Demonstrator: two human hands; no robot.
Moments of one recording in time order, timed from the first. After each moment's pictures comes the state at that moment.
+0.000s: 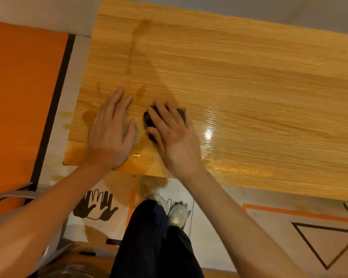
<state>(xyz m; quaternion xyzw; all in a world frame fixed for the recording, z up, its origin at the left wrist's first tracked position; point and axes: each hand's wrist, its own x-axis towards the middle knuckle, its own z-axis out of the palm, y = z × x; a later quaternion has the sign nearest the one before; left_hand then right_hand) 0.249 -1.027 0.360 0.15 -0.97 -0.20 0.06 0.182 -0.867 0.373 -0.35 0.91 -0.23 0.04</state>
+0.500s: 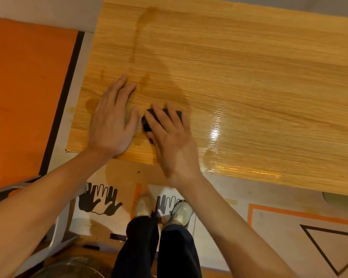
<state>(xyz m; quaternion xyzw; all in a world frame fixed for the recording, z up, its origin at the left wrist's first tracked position) 0.249 -1.026 0.362 0.17 -0.97 -0.18 0.05 0.213 -0.862 0.364 -0.36 0.90 -0.25 0.03</state>
